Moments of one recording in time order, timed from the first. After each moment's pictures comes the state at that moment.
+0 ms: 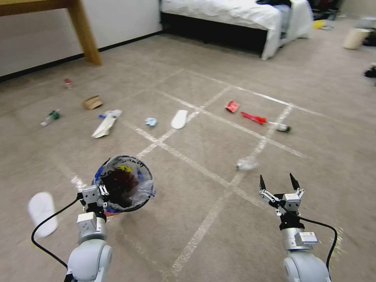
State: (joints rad) left arm 1.44 -1.44 -0.63 -1.95 -0.08 0.06 -0.25; right arm -1.50 1.33 0.62 1.83 0.11 0.38 0.05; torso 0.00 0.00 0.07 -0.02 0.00
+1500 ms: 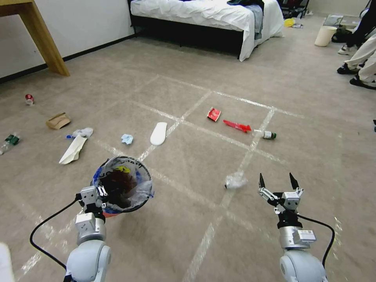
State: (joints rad) left arm 1.45 -1.44 -0.64 -1.95 -0.08 0.06 -0.24; right arm -1.50 1.36 0.62 1.86 0.12 0.36 0.05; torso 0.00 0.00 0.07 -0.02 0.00
